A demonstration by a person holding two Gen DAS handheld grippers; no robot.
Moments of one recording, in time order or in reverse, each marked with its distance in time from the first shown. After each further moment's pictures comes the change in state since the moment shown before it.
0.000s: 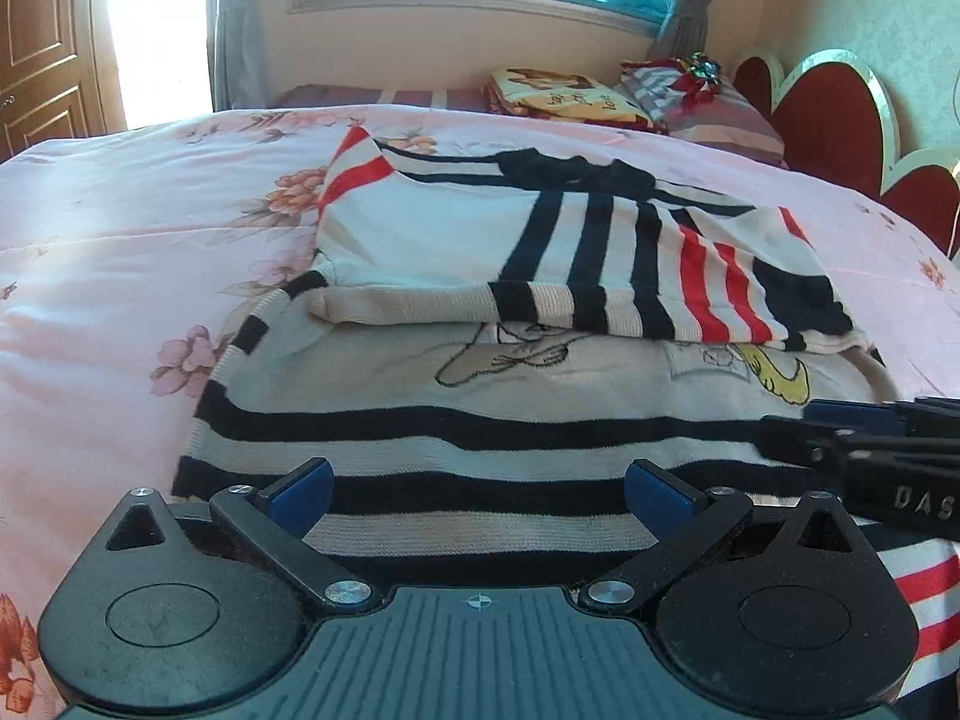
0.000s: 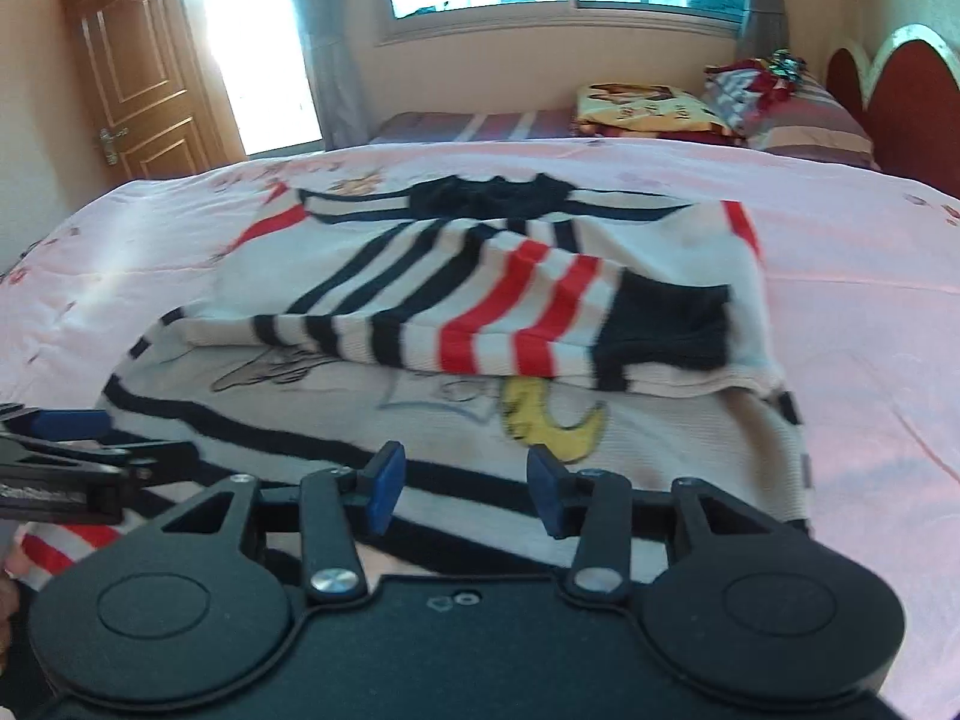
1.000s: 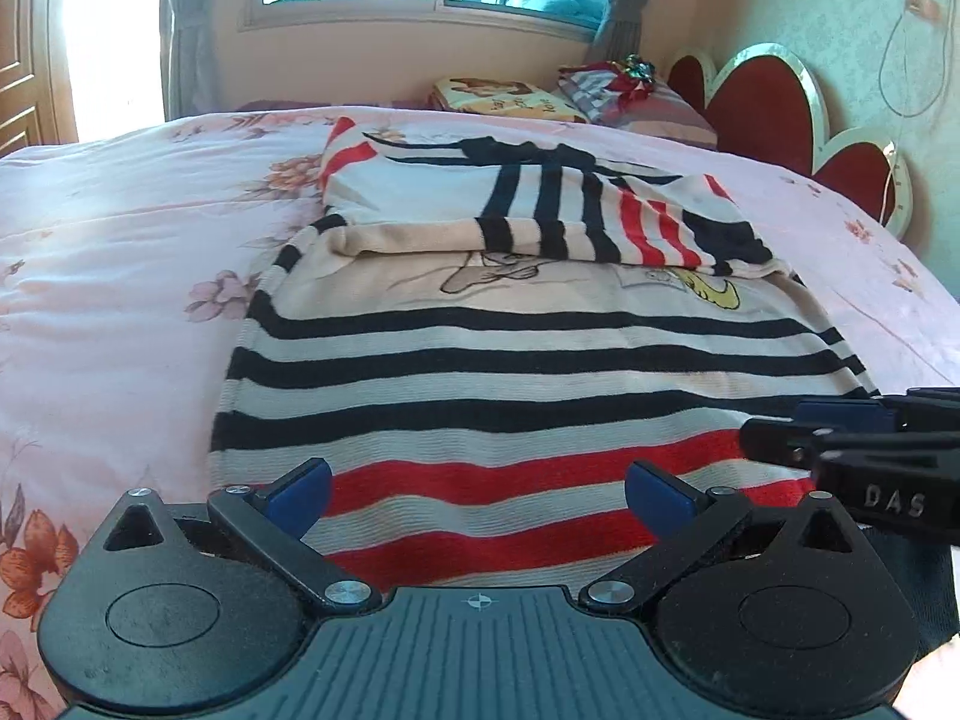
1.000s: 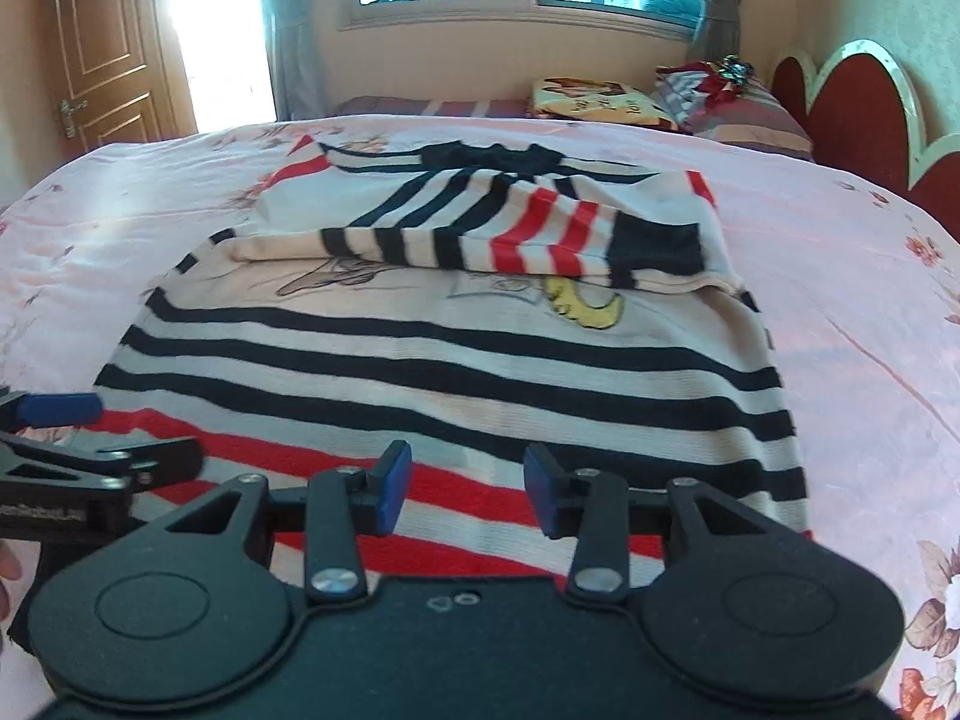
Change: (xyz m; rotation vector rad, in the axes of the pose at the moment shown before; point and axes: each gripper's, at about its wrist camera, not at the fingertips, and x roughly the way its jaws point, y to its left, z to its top) left arm -0.051 0.030 -0.057 0.073 -0.031 -0.115; right arm -0.050 0.072 -0.054 0.001 0.022 -0.163
